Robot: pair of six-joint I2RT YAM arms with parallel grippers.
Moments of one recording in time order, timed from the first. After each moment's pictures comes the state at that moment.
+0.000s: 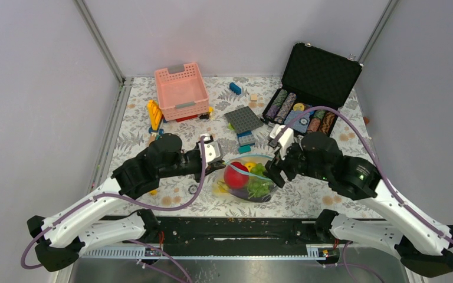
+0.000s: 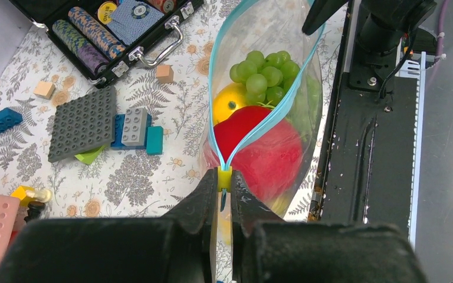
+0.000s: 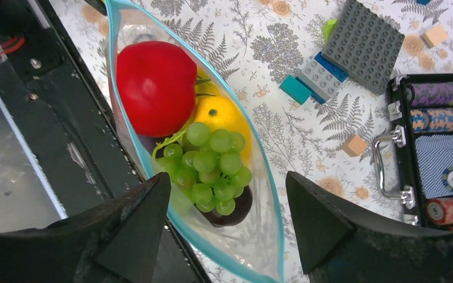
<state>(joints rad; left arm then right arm) -0.94 0.87 0.98 -0.48 0.30 0.25 0.92 0.83 1.13 -0.83 -0.04 -0.06</state>
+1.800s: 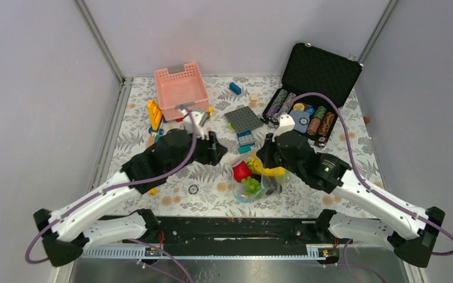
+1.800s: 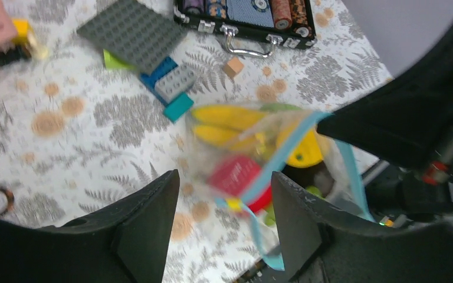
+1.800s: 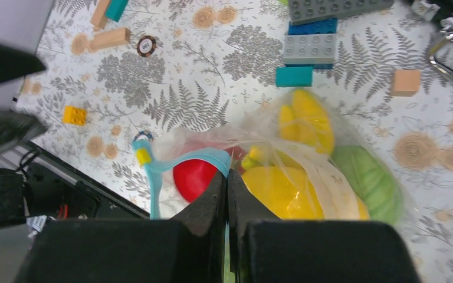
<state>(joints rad) -0.93 1.02 1.05 -0.42 -0.19 -0.41 0.92 0.96 0.98 -0.58 0.27 0.54</state>
